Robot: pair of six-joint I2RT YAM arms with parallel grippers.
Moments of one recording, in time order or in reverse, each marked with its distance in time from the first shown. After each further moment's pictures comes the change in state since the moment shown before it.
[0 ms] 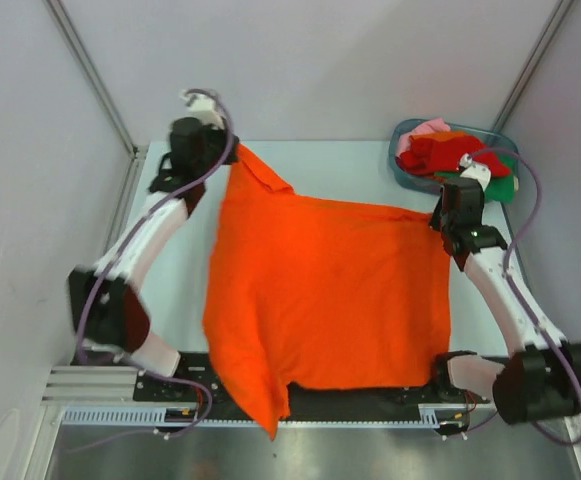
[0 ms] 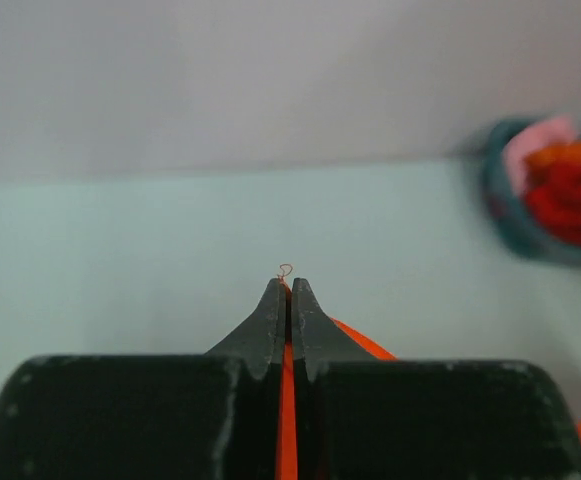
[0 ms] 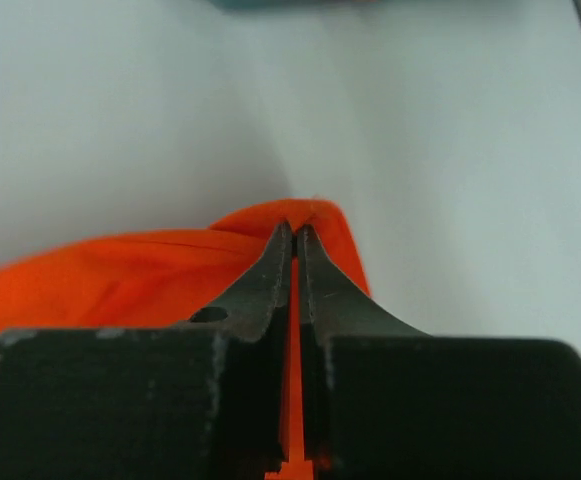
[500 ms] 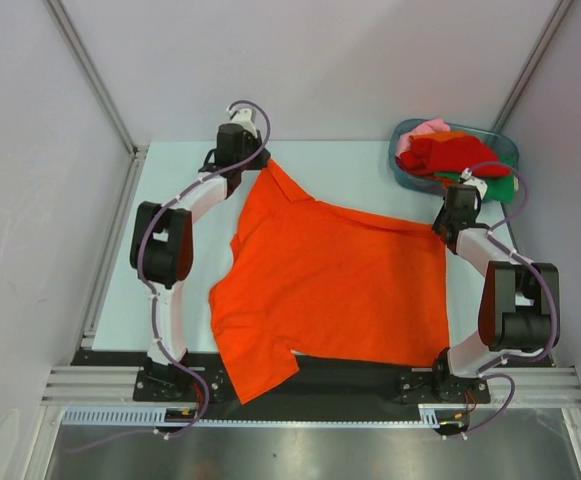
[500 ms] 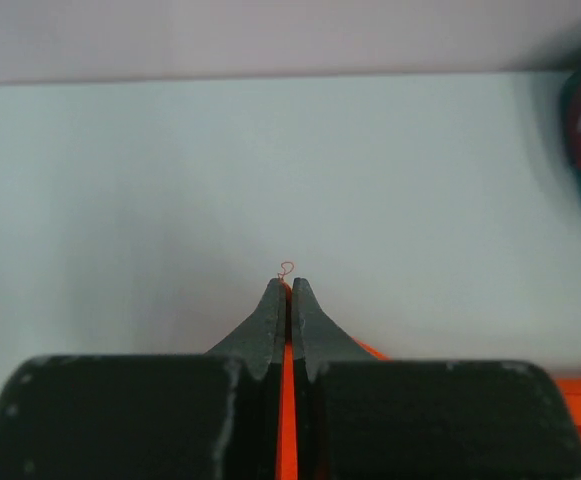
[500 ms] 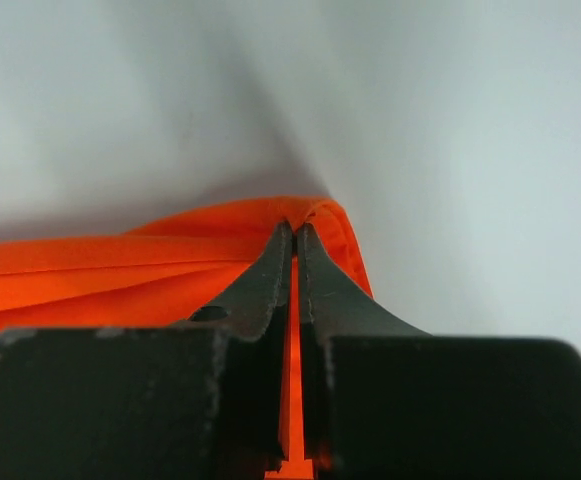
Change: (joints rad) left arm -0.006 0.709 0.224 0.158 0.095 -0.063; right arm -0.229 0.441 -0.156 0.347 -0.093 -0.005
